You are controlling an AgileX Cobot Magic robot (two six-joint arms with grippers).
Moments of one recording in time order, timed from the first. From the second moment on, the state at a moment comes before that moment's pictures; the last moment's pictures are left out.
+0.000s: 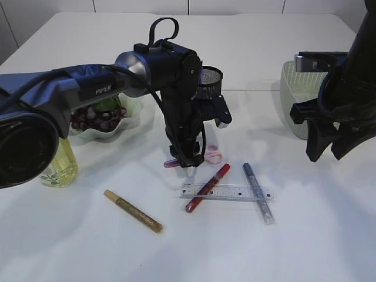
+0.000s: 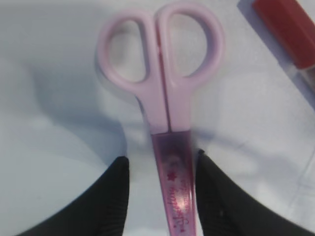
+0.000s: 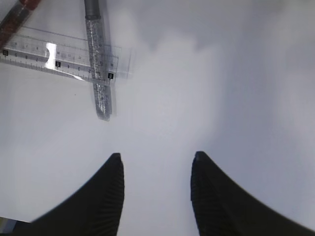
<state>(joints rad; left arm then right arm) -0.63 2.58 -2.24 0.04 1.17 0.73 0.19 1.72 -1.34 0.09 1.22 0.03</state>
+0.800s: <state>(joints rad) -0.66 2.58 -2.24 0.00 1.12 0.74 0.19 1.72 -1.34 0.09 1.22 0.02</state>
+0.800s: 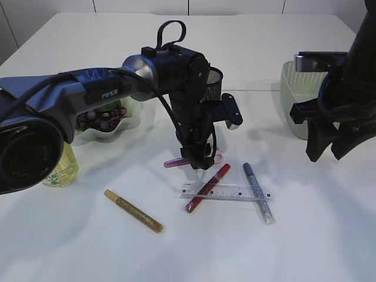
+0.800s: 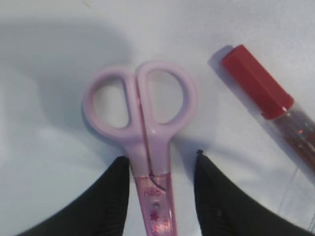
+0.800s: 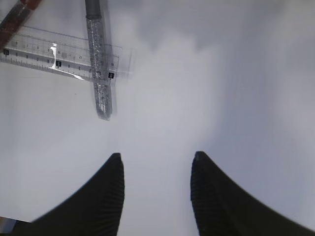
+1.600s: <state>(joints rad) -0.66 2.59 -2.25 -0.05 1.18 0.76 0.19 1.72 -1.34 0.10 1.22 0.02</state>
